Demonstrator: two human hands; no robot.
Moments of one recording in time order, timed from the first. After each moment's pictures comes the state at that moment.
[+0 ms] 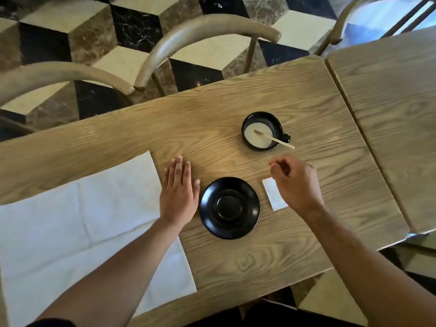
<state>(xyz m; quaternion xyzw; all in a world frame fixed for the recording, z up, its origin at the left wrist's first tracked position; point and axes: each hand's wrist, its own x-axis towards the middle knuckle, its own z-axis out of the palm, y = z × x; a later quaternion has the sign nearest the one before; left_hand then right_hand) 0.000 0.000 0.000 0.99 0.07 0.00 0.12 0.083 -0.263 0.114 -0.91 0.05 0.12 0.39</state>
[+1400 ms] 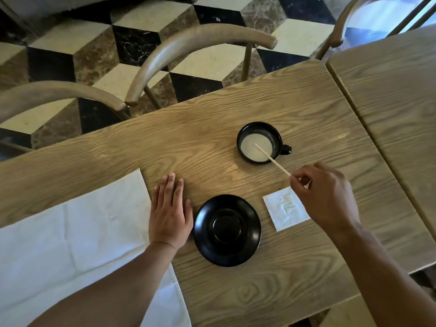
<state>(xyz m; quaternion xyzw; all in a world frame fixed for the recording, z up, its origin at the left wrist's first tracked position) 0.001 0.002 -0.009 0.99 0.09 0.04 0.12 0.103 -0.308 0.107 -0.97 -0.01 0.05 0.24</state>
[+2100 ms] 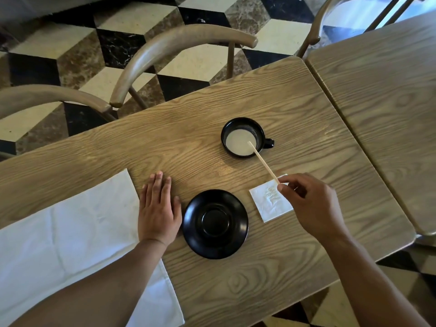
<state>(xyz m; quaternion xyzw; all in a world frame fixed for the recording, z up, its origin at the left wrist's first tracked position) 0.000 0.002 -0.009 0.99 0.09 0.05 0.12 0.063 -0.327 0.101 -0.91 0.05 0.06 0.41</state>
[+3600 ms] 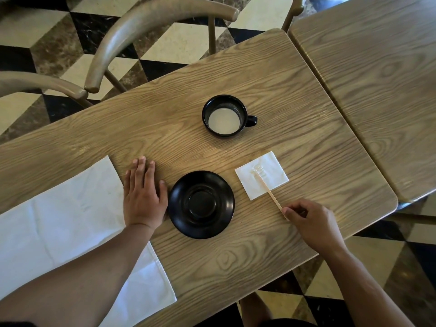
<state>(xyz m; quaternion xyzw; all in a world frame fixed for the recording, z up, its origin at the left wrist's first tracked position) 0.000 0.003 -0.010 0.99 0.10 0.04 0.13 -0.020 -0.388 0.051 -0.90 0.18 0.19 0.36</state>
